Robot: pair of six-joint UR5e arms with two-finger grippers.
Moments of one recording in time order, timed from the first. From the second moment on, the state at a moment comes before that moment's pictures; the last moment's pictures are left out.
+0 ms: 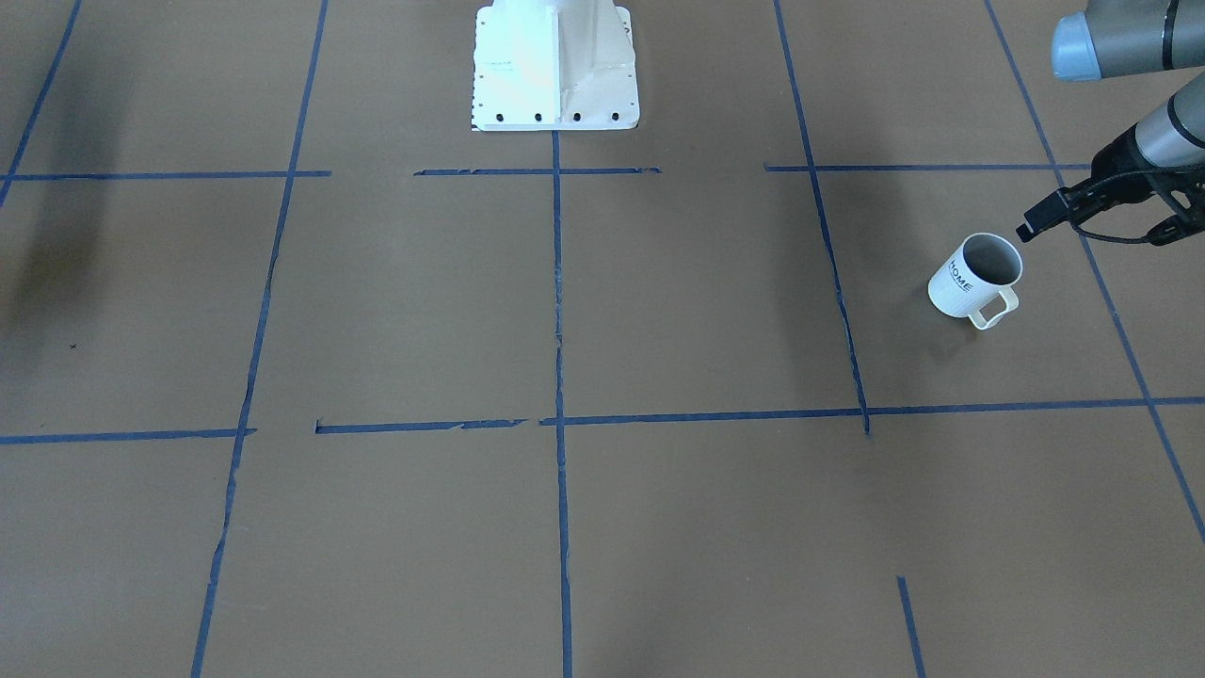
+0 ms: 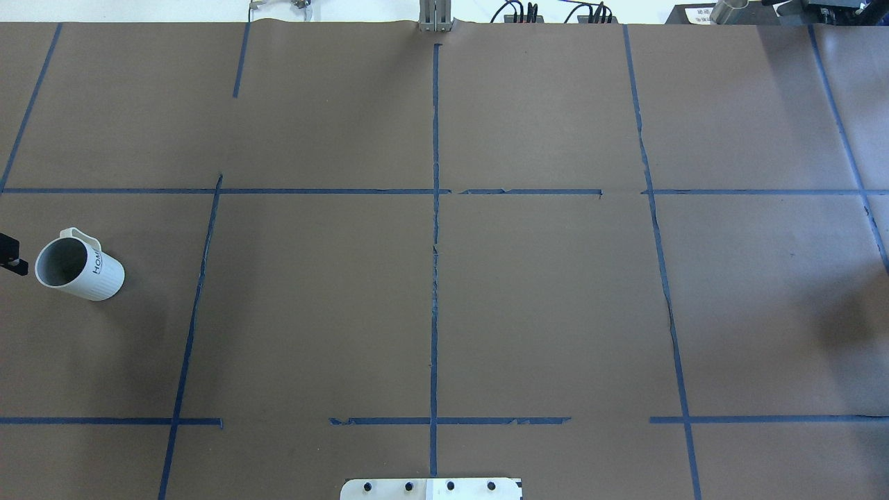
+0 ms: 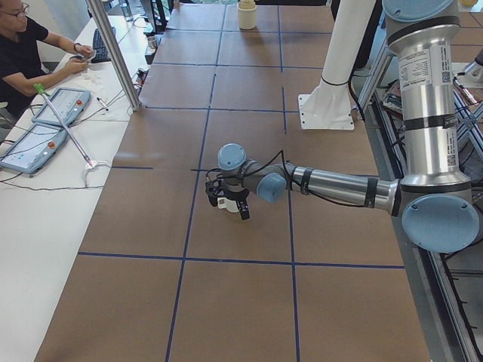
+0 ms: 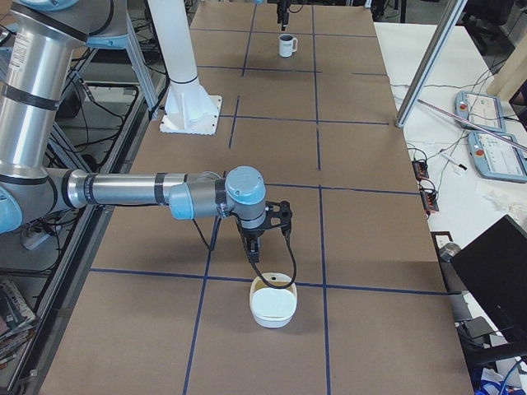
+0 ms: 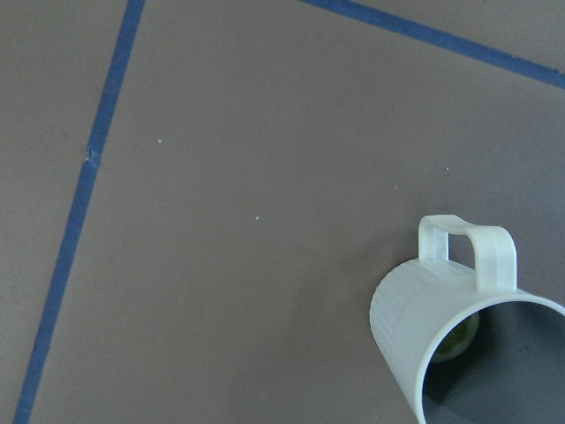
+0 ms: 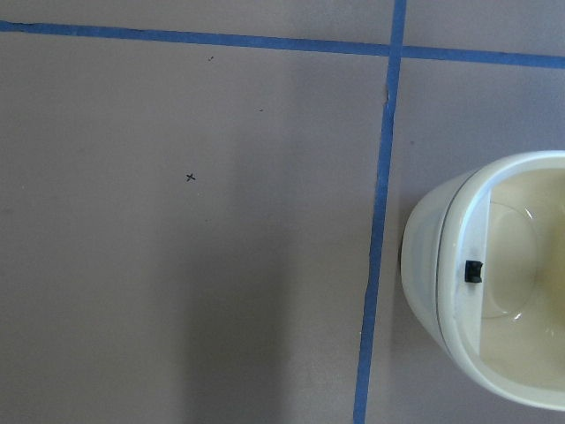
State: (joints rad) left arm -1.10 -1.40 -1.82 -1.90 -2.34 -0.92; right arm 1.49 -1.92 1.95 -1.45 2.39 0.07
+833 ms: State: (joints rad) left arm -1.05 -1.46 -1.77 -1.92 -2.33 -0.93; right arm 1.49 -1.92 1.95 -1.45 2.39 0.07
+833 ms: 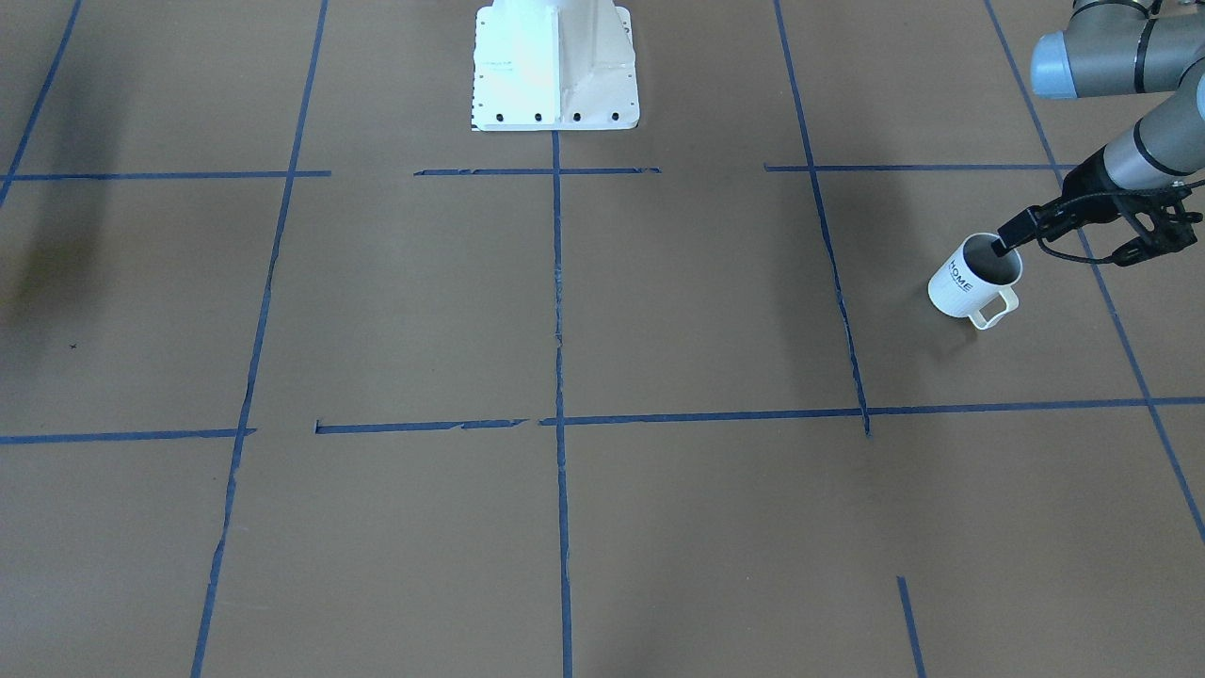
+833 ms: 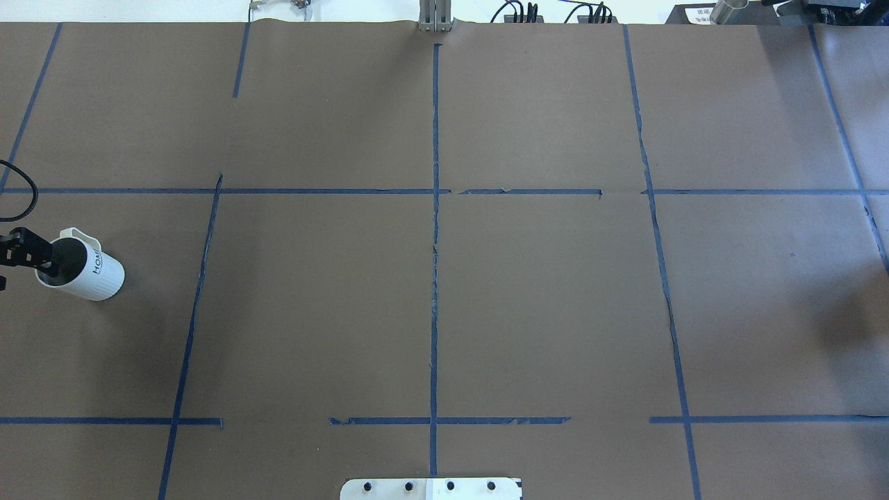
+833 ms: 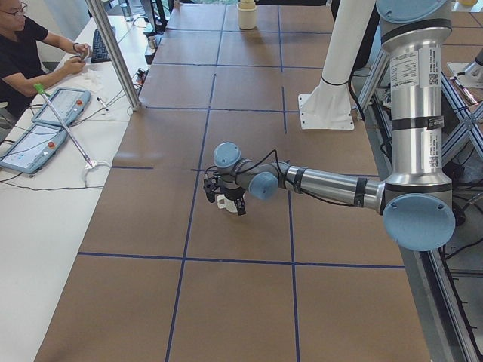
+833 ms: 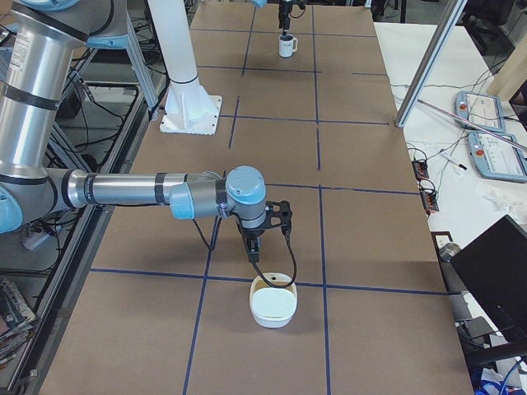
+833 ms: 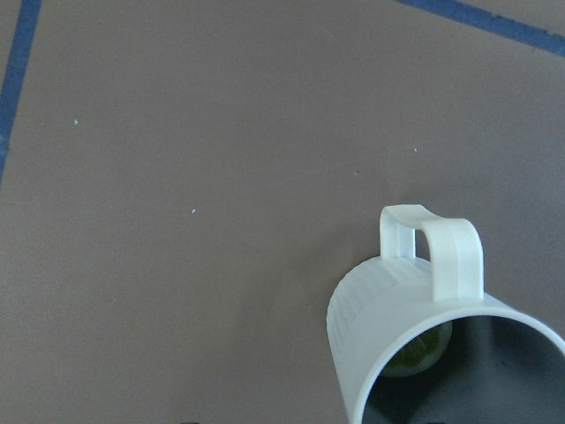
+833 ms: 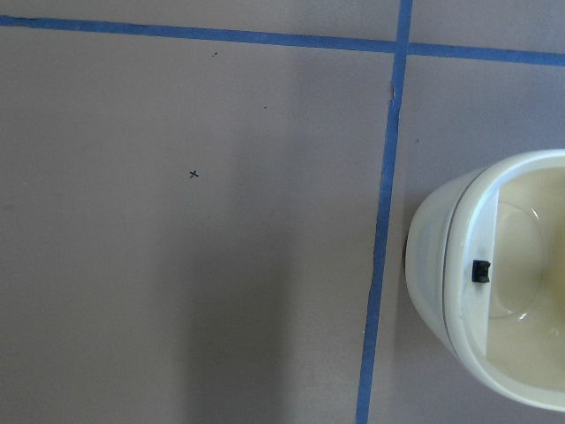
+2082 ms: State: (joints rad) left arm -1.04 -1.59 -1.90 -1.84 -2.33 -1.01; right arm 1.45 -1.91 1.97 -1.42 2.39 0.08
